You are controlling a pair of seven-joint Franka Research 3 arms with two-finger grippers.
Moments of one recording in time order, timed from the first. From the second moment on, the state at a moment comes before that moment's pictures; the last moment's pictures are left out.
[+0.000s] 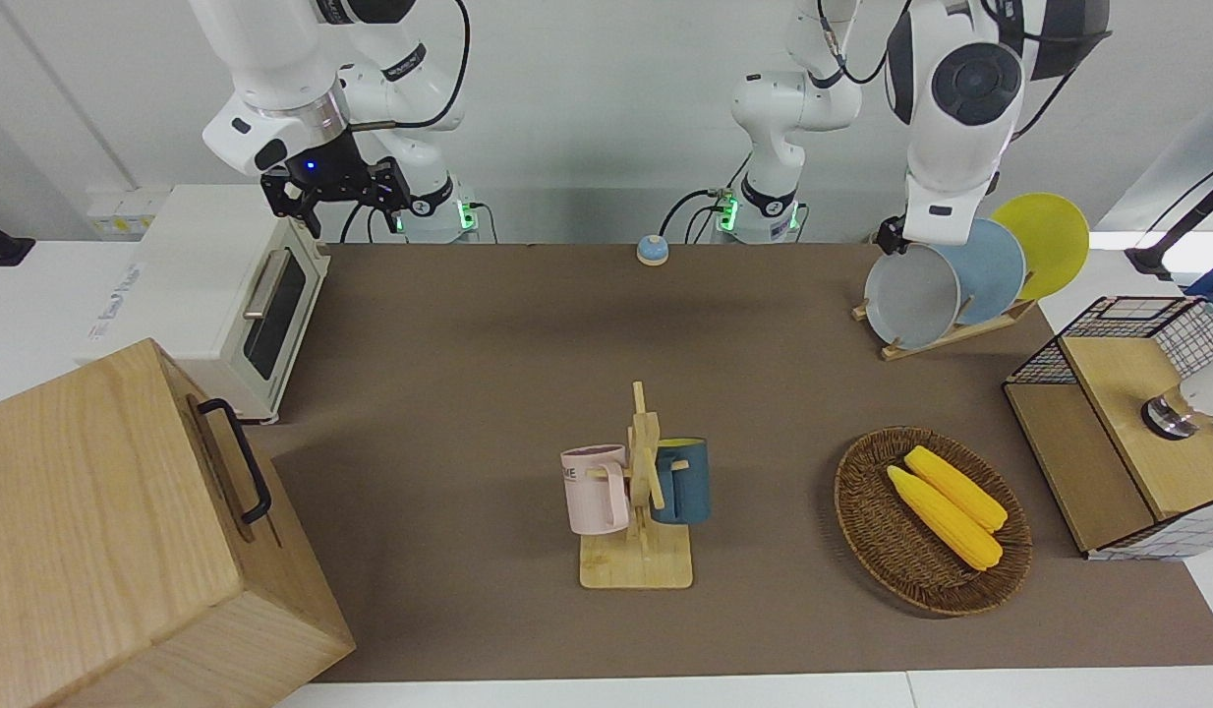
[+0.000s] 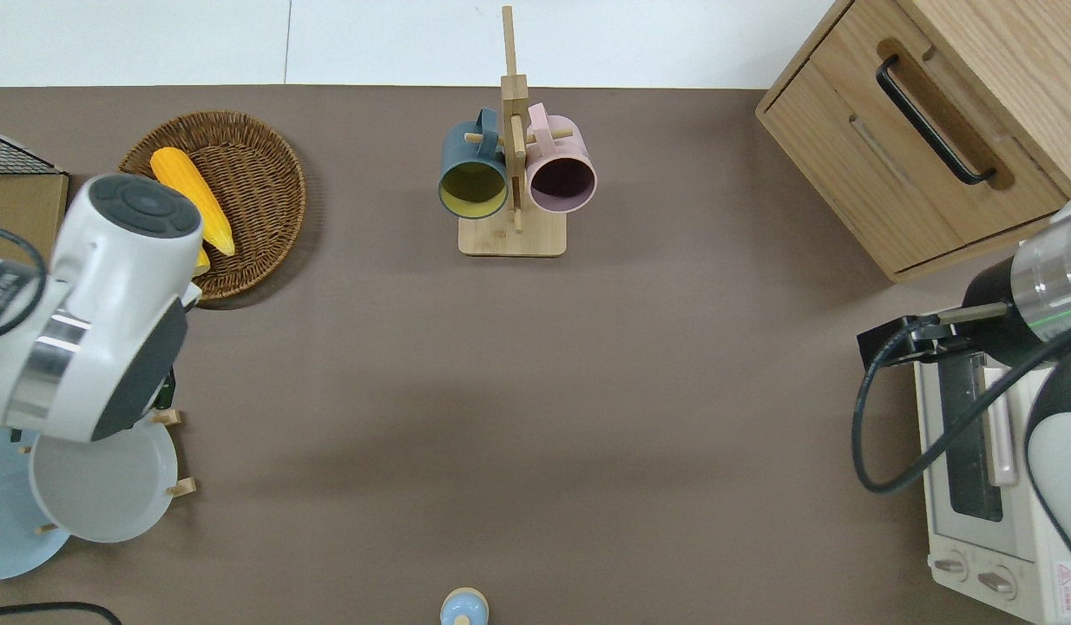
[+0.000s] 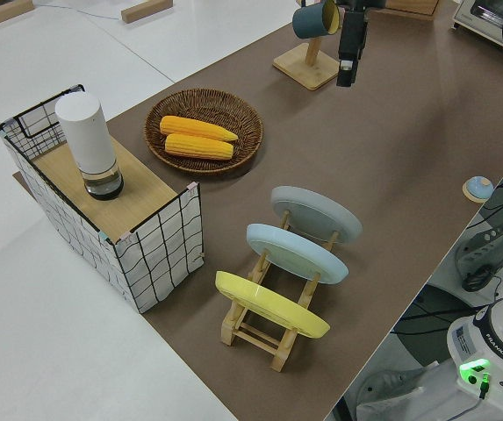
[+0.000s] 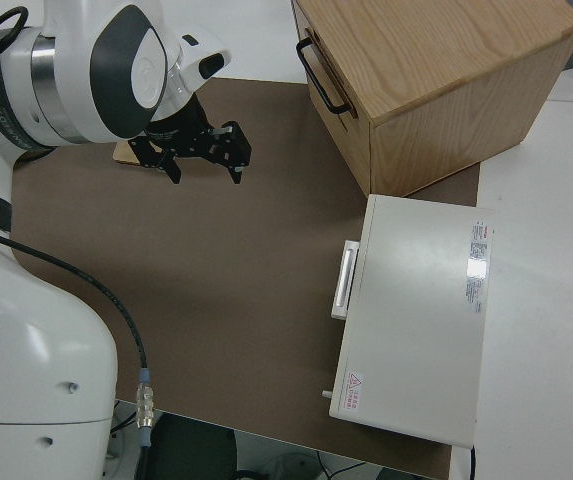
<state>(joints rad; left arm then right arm) -0.07 0.06 -0.09 -1.53 0.36 1.22 -0.45 -0.26 0.02 0.38 -1.49 -0.03 1.38 0.04</state>
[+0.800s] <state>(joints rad) -0.01 0.04 0.01 -1.42 -0.02 1.38 -0.12 -0.26 0.02 0.38 -1.49 -0.03 1.38 0.04</state>
